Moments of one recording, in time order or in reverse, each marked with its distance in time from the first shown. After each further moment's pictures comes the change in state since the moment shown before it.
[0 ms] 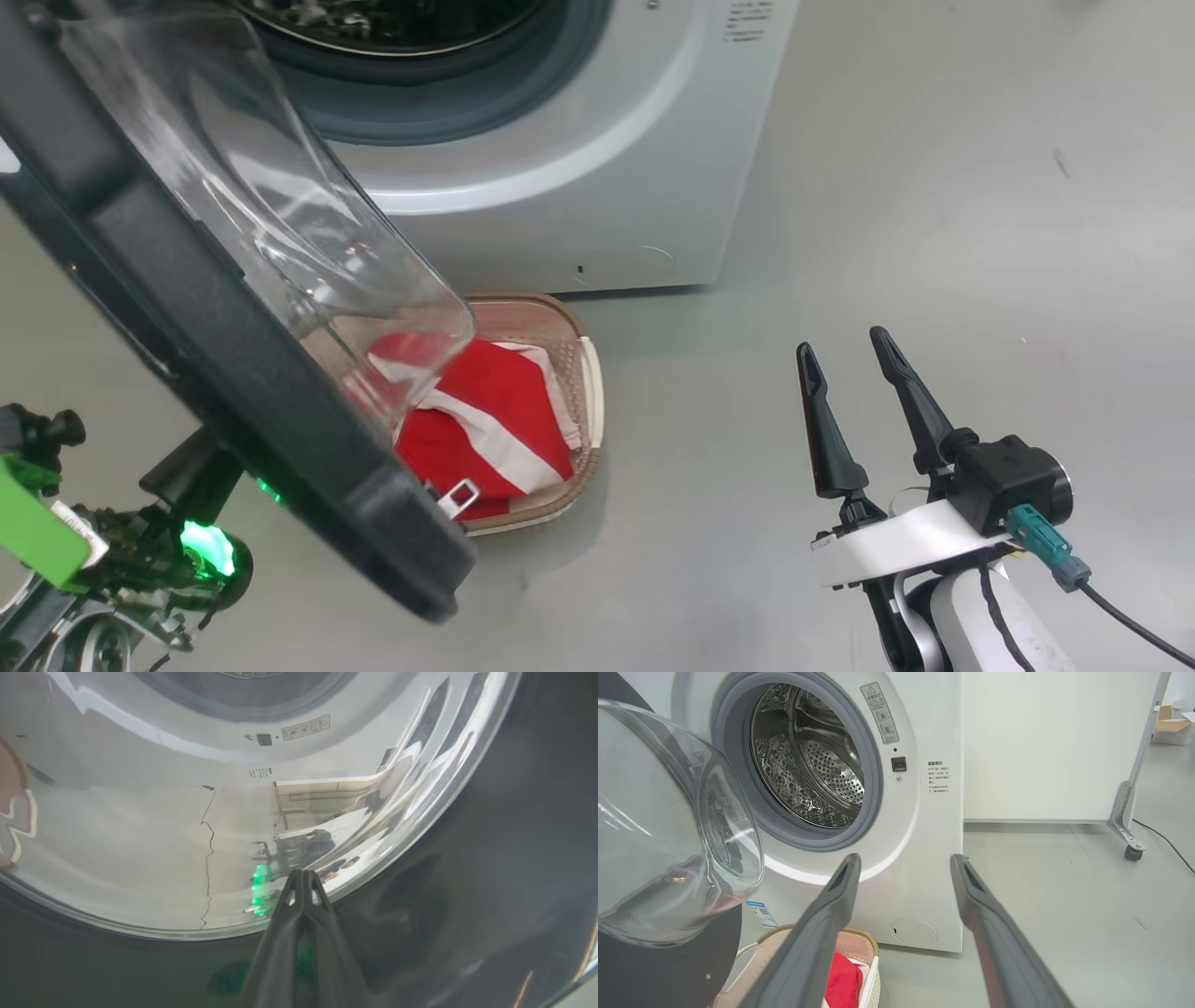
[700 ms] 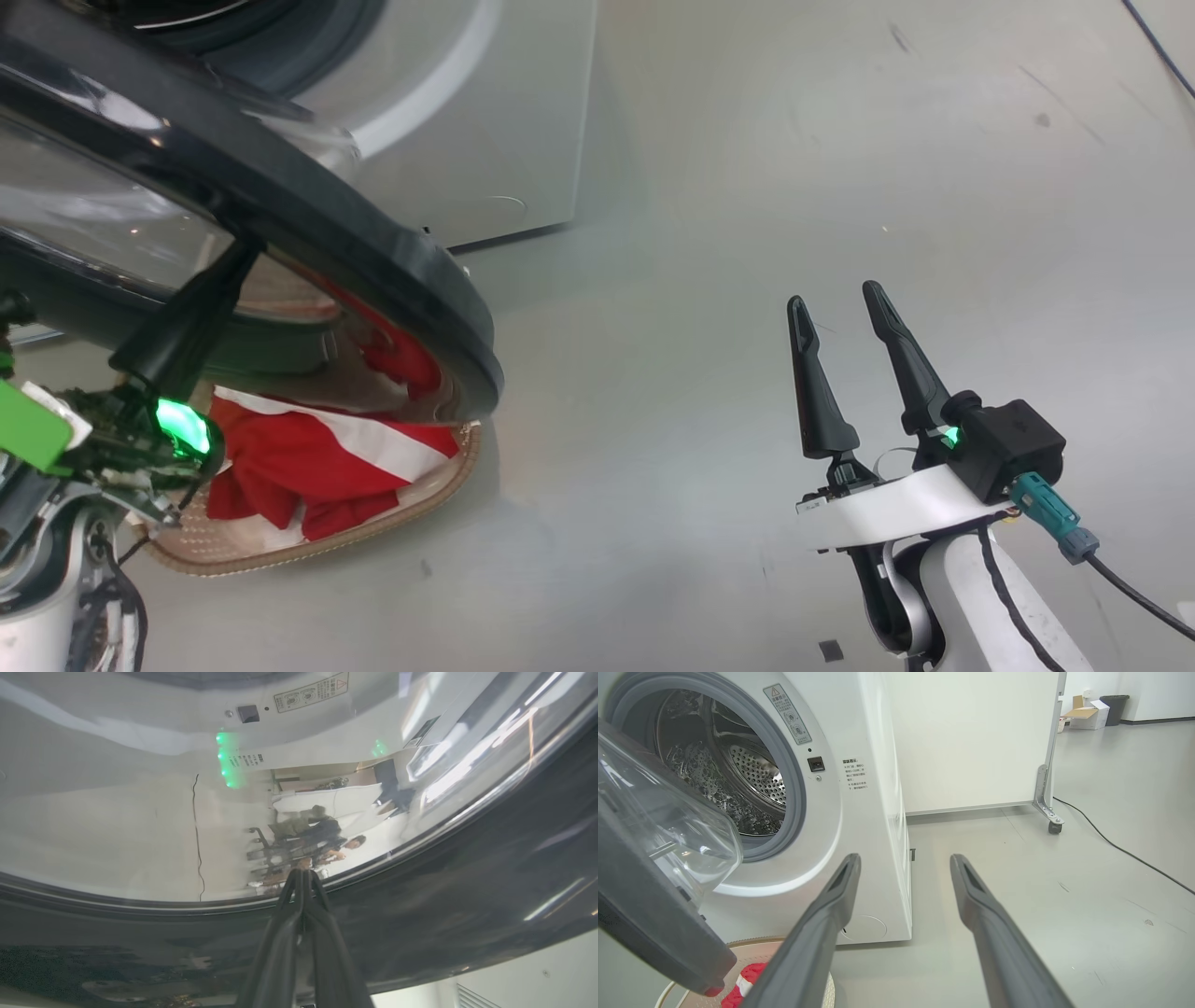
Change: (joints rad) left arm -0.210 -0.024 0.002 0.054 0.109 0.000 -0.056; right arm -0.060 0.000 0.039 -0.036 0.066 -0.018 0.000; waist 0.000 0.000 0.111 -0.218
